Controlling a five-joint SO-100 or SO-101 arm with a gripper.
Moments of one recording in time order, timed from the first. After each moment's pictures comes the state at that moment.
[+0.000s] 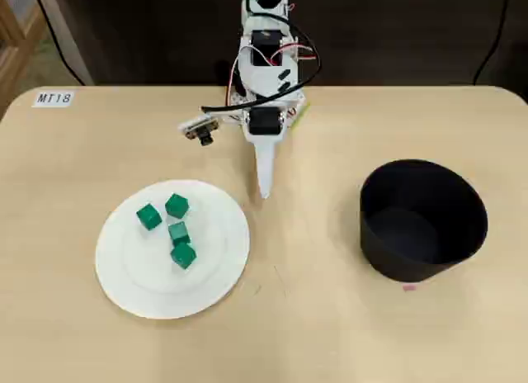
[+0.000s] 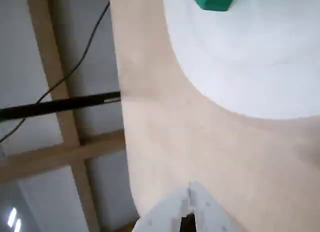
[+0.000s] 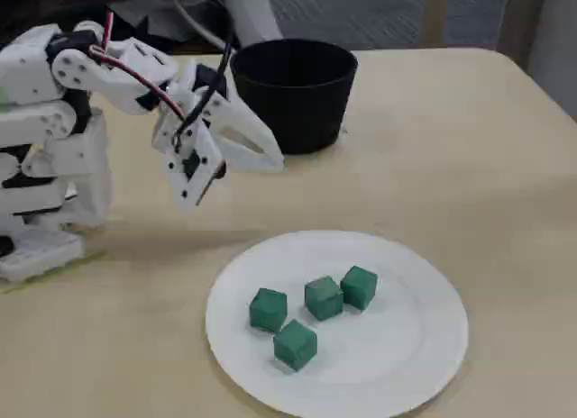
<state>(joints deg) 0.8 186.1 175.0 42.0 -4.7</state>
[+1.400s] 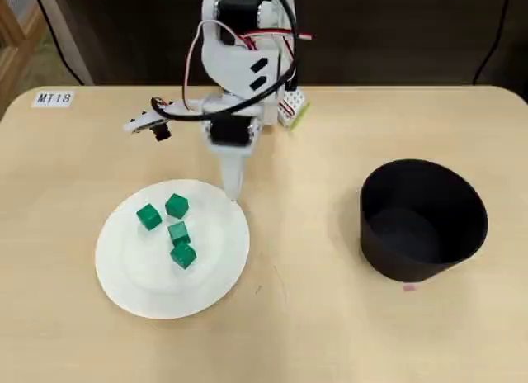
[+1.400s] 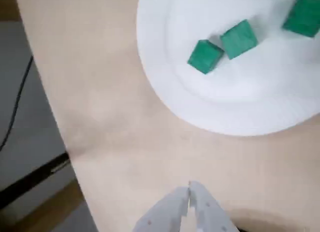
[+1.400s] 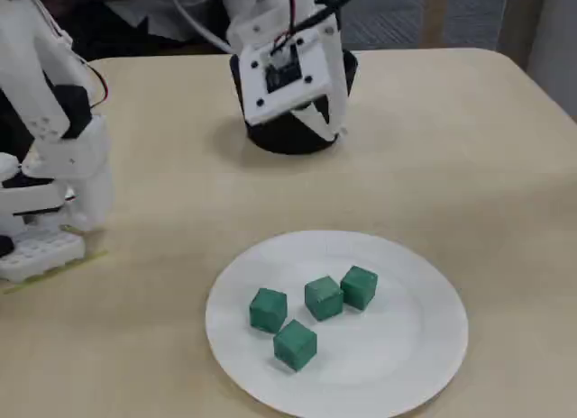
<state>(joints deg) 11.3 106.5 92.1 76.1 -4.3</state>
